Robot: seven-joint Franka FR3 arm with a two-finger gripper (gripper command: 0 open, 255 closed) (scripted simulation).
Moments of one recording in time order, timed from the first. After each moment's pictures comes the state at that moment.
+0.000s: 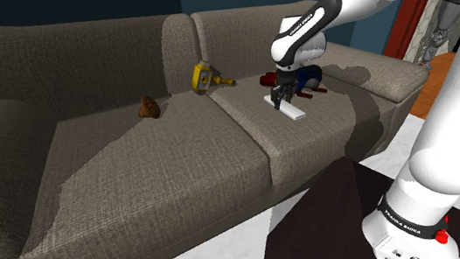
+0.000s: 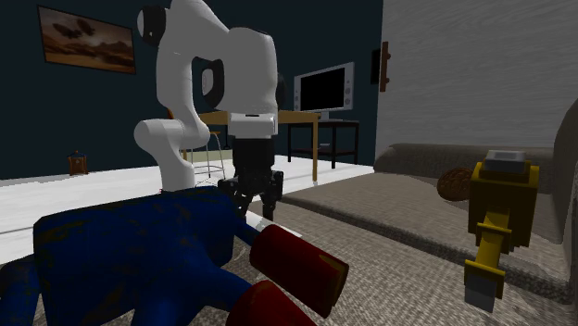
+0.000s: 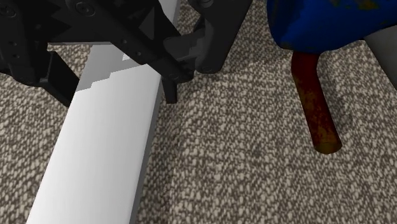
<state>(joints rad) -0.07 0.09 -0.26 -2.24 0.01 2.35 -0.23</state>
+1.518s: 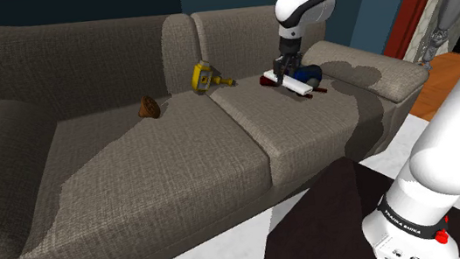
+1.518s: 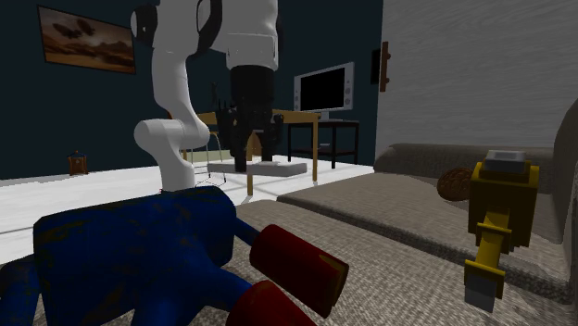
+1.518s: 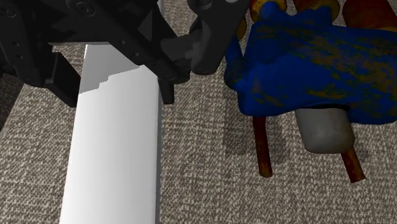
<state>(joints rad) -0.06 -0.05 -0.26 -2.09 -0.03 2.07 -0.20</state>
